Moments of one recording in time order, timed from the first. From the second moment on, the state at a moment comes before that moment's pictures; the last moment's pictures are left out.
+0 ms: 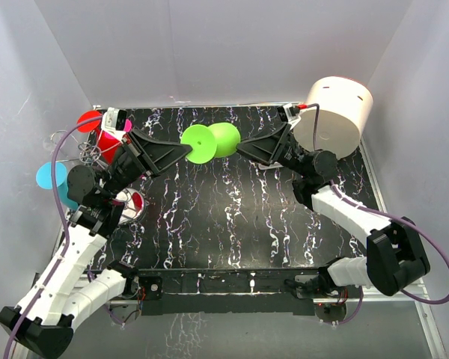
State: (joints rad) left arm -0.43 0.83 0.92 0.43 0.59 -1.35; right arm 0.46 1.31 0.80 1.17 -0.71 1.45
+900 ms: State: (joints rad) left arm -0.43 0.74 0.94 0.13 0.40 -1.25; right arm 0.46 1.12 0.78 1.23 -0.53 1.47
